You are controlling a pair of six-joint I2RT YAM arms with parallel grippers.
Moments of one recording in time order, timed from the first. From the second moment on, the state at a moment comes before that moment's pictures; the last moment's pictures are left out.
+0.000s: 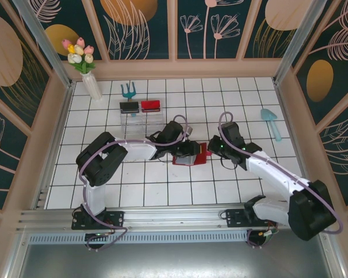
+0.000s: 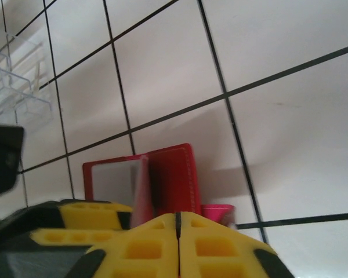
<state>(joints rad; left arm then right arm) -0.81 1.94 1.04 0.20 0.51 -0.92 0.50 1.19 0.69 -0.35 -0.04 0.82</state>
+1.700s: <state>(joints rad) -0.78 1.82 0.94 0.04 0.33 -0.89 0.47 1.50 0.67 -0.24 -0.11 0.83</state>
